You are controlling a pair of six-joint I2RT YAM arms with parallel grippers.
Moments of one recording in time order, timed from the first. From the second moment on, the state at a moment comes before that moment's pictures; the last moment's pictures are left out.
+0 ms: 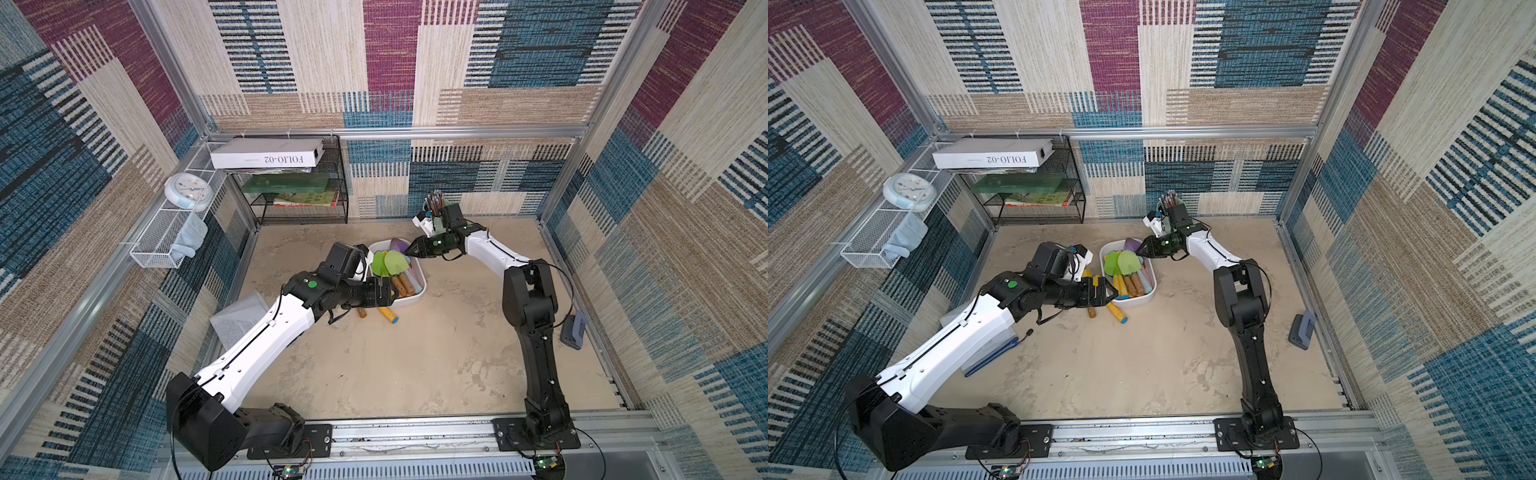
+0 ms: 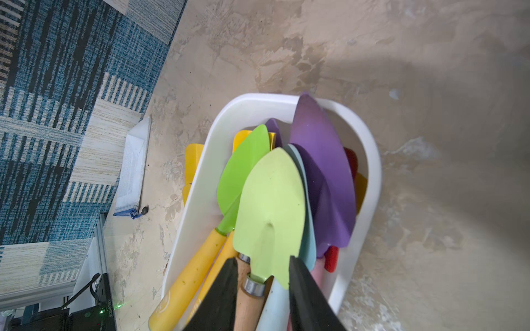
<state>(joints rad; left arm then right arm) -0.54 1.33 1.25 -0.78 0.28 -0.54 0.36 2.28 1.93 -0.53 -0.69 0.15</state>
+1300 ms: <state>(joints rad) -0.64 1.75 1.22 -0.71 0.20 -0.88 0.36 1.77 1.43 -0.43 -0.56 0.11</state>
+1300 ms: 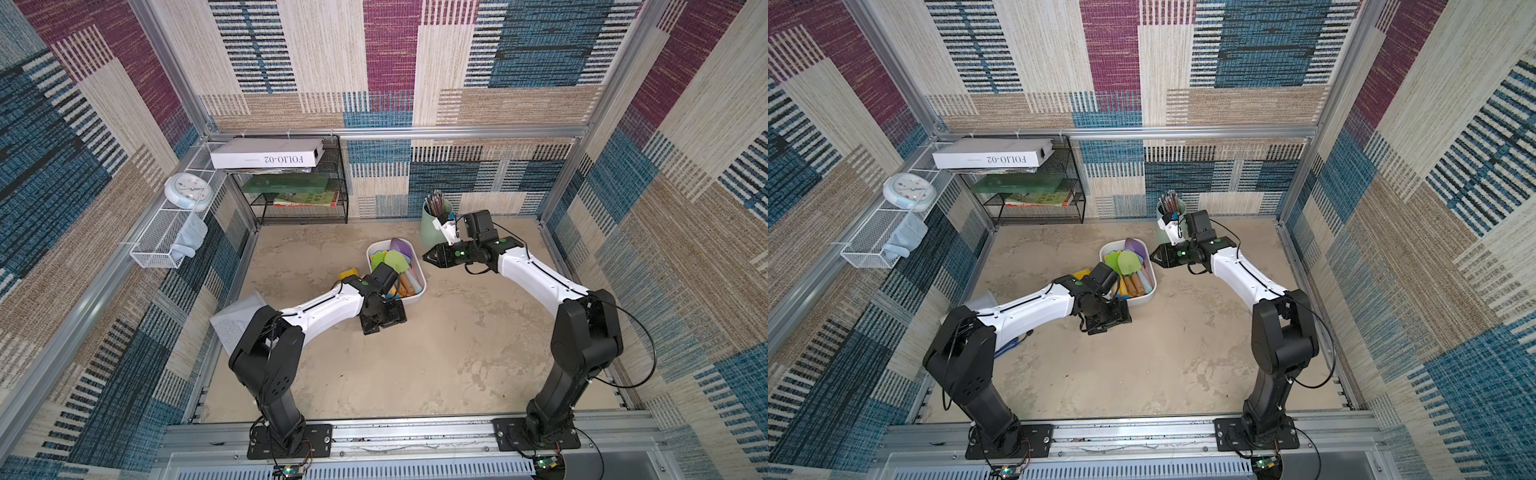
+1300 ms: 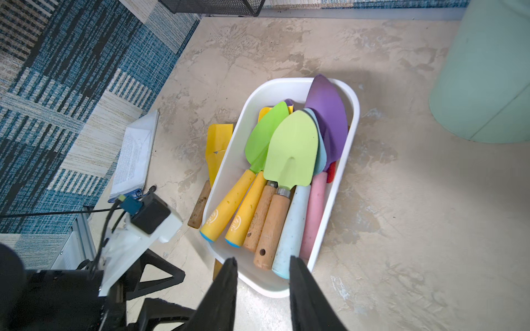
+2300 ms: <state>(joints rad) -0.66 1.87 1.23 -0.61 -0.02 -0.99 0.34 1.72 1.34 -0.38 -0.57 0.09</state>
